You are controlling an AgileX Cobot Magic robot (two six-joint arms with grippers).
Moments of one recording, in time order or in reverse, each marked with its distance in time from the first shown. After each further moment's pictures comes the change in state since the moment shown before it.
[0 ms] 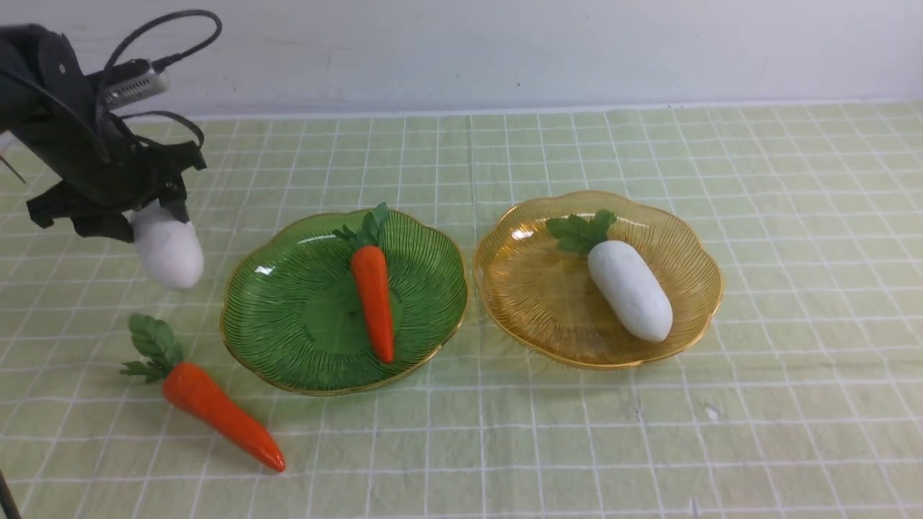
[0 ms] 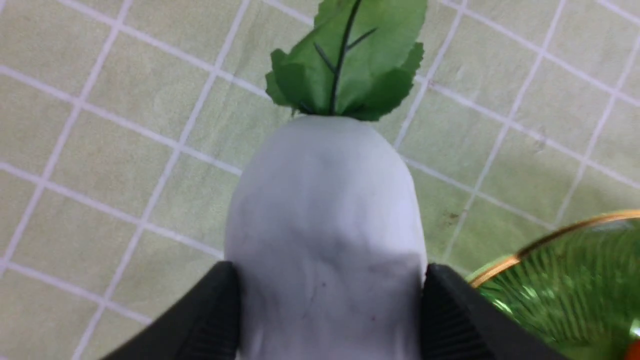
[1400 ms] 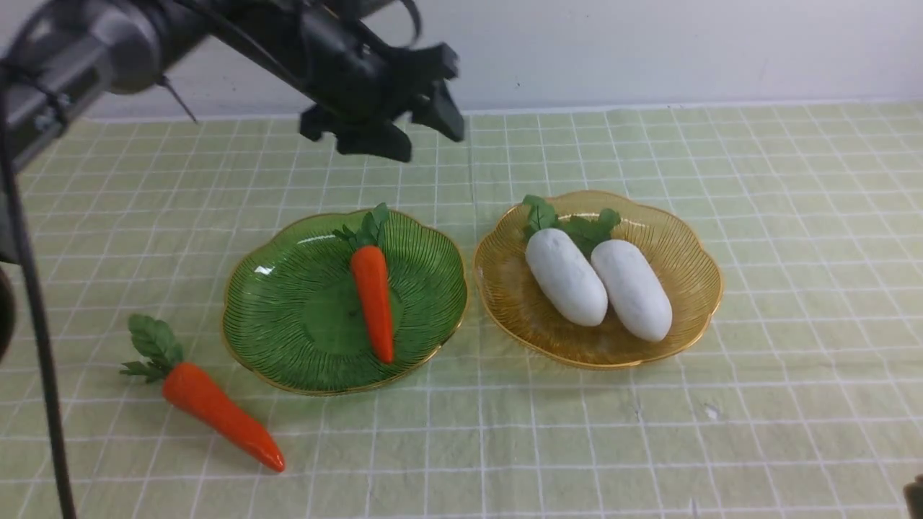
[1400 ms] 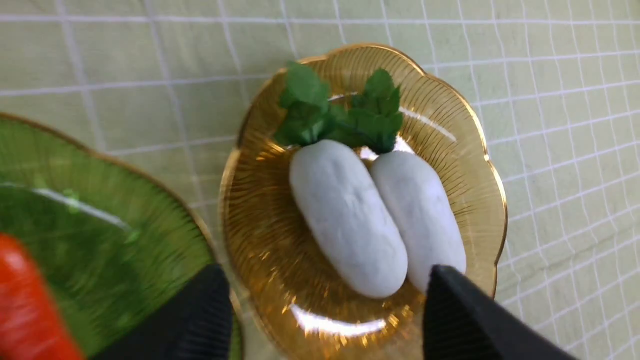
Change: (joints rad) right arm 0.000 0.000 0.000 -0.031 -0.125 0.000; left arm -0.279 0.059 -0.324 -0.513 0.209 0.322
